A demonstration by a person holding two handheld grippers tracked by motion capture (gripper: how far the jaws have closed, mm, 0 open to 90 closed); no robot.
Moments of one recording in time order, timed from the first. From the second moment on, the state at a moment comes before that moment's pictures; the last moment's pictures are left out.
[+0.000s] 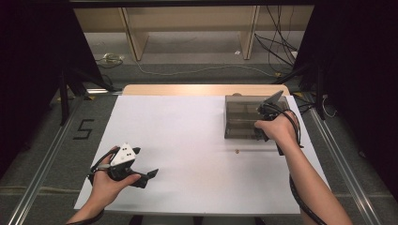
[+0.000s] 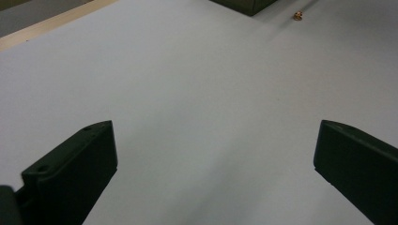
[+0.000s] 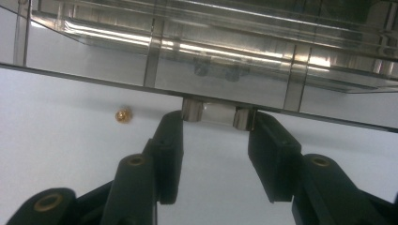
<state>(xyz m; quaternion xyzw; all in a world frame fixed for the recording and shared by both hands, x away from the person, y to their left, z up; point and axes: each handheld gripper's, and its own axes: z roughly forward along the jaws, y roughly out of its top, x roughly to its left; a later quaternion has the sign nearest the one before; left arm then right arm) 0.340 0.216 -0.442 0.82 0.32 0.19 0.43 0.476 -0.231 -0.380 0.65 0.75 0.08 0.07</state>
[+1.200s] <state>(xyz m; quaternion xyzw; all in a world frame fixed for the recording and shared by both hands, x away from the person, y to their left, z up) 0.340 0.215 -0.442 0.82 0.32 0.19 0.43 0.458 -0.257 -0.359 0.52 0.84 0.09 0.13</state>
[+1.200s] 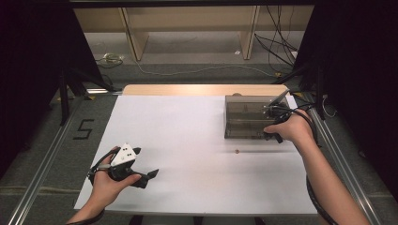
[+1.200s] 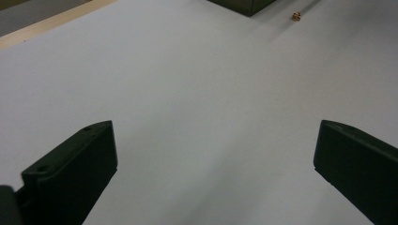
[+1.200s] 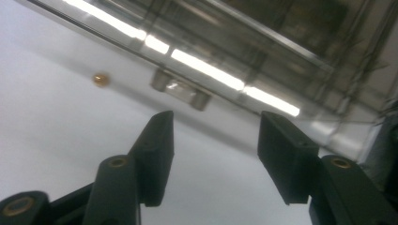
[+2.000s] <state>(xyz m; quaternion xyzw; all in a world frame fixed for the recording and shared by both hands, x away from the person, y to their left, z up) 0.341 0.215 -0.444 0.82 0.32 0.19 0.43 0.468 -0.289 -0.372 0.33 0.93 0.04 0.18</state>
